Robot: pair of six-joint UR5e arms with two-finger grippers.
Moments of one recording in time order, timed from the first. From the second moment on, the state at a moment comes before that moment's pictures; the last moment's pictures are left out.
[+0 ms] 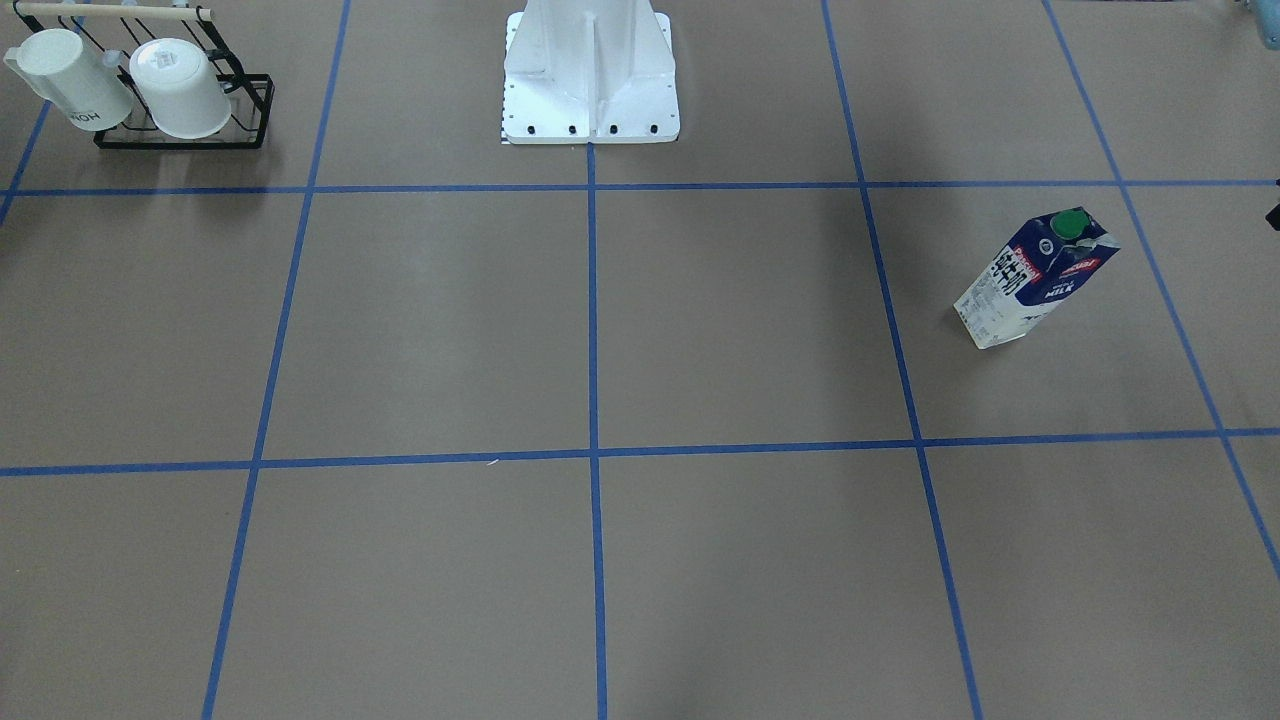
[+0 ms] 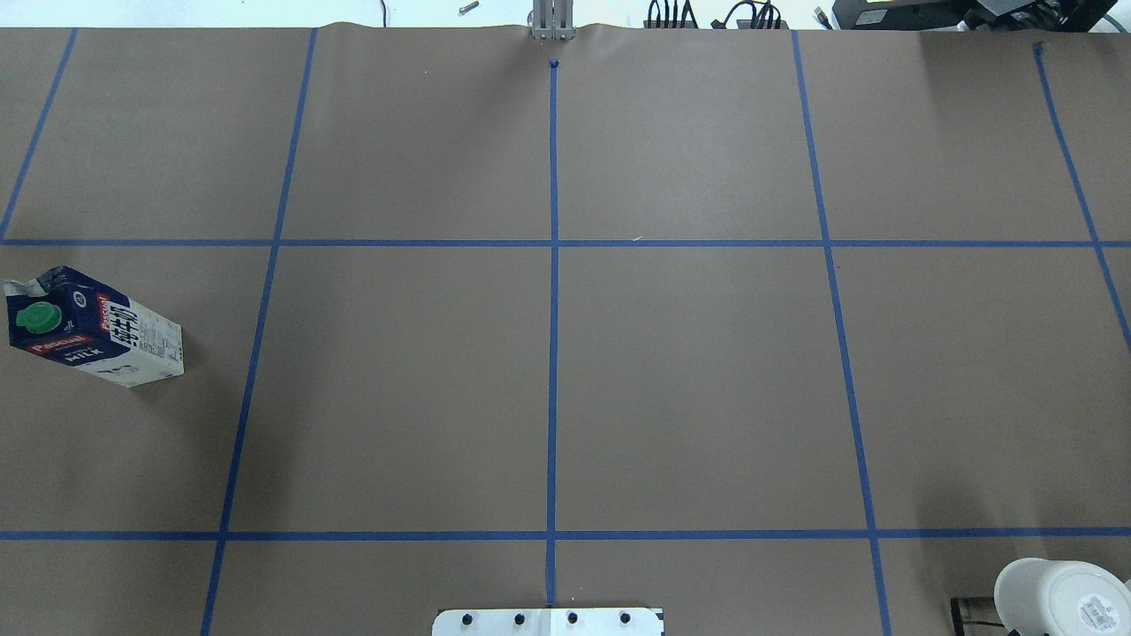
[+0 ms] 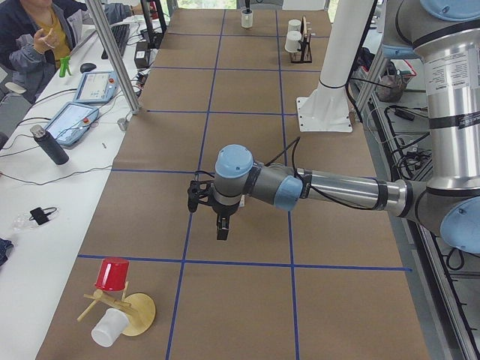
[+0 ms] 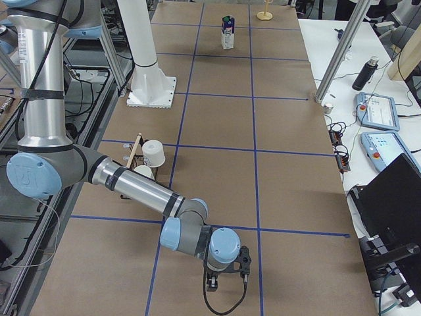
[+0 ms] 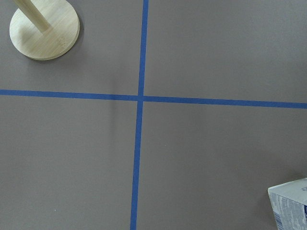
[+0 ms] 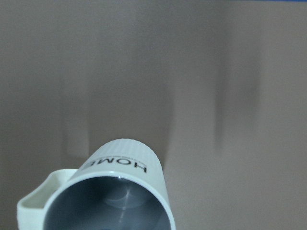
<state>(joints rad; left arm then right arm) -1.48 -1.37 -1.88 -1.80 -2.32 -0.35 1.66 -1.60 1.21 -1.40 2.30 -0.22</state>
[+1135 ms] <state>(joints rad) -1.48 -1.37 -1.89 -1.80 -2.32 -0.35 1.62 -1.59 1.27 -1.30 2.33 -0.09</state>
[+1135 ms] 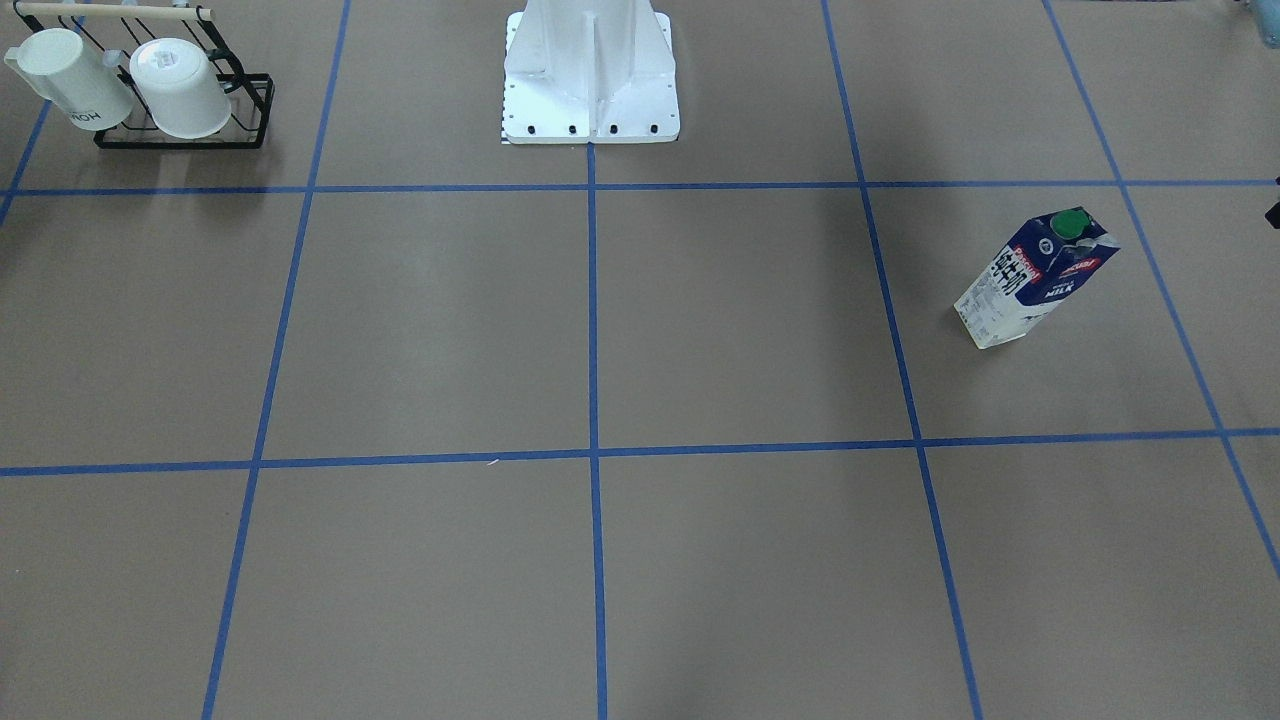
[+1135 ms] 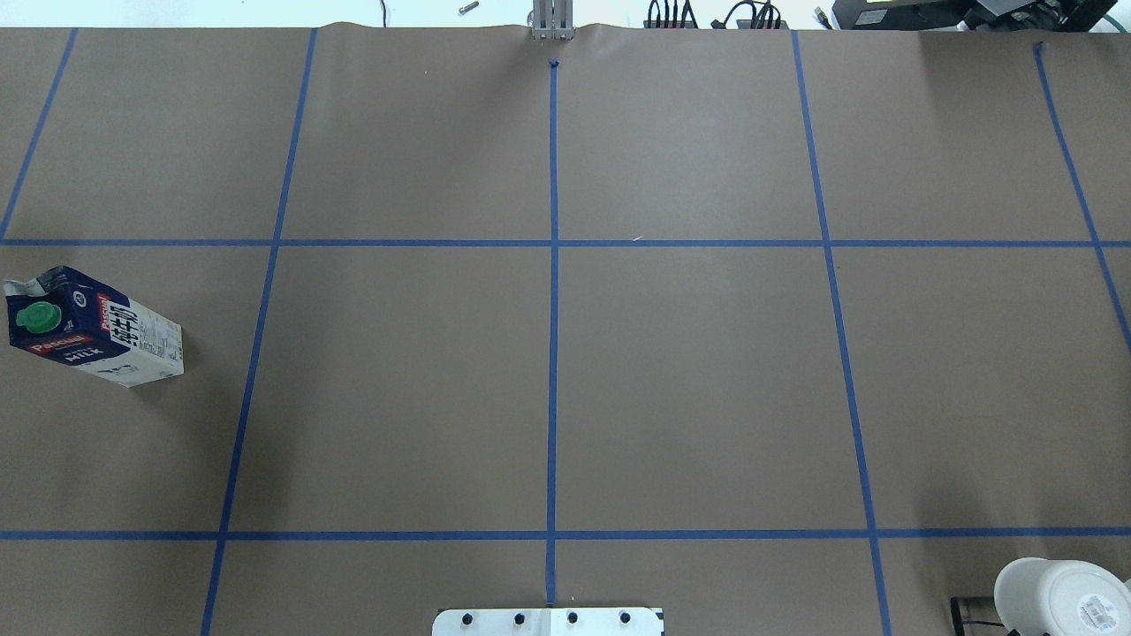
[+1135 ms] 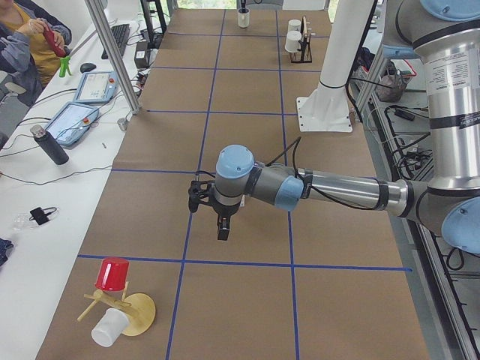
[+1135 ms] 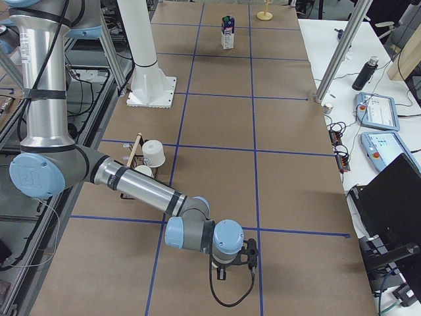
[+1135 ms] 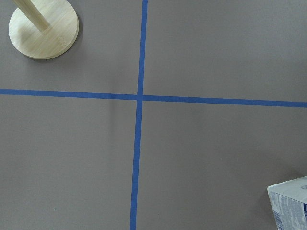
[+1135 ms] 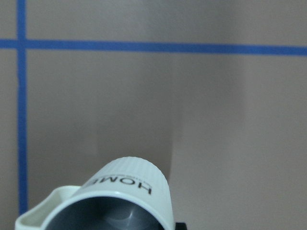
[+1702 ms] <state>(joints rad) -1.48 -1.37 -1.89 -1.80 -2.33 -0.34 1.39 -1.50 1.63 -1.38 2.34 0.04</state>
